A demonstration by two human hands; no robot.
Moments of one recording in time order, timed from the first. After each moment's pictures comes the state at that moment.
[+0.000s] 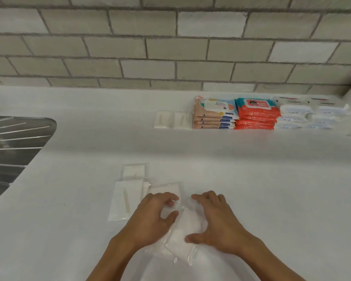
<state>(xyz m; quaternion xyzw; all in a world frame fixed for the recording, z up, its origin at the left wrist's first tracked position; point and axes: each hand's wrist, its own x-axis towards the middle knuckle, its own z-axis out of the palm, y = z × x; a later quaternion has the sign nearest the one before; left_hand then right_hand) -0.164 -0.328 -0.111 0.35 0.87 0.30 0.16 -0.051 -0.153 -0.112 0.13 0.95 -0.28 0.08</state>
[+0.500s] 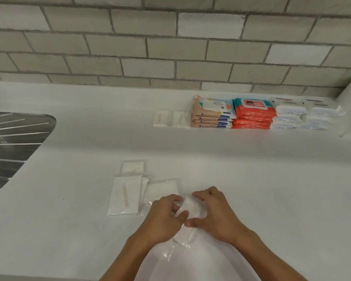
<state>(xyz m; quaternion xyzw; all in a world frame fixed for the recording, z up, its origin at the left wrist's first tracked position) -0.139 -0.304 -0.118 0.24 0.86 0.37 0.27 -0.053 -0.151 -0.120 0.19 0.92 -0.35 0.05</state>
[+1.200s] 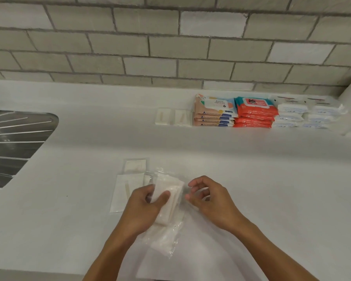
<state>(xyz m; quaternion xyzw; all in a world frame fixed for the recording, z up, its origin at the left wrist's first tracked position) -0.152 -0.340 -0.088 0.12 0.81 0.53 0.22 -0.067 -0.161 -0.098 0.21 0.82 -0.53 -0.07</state>
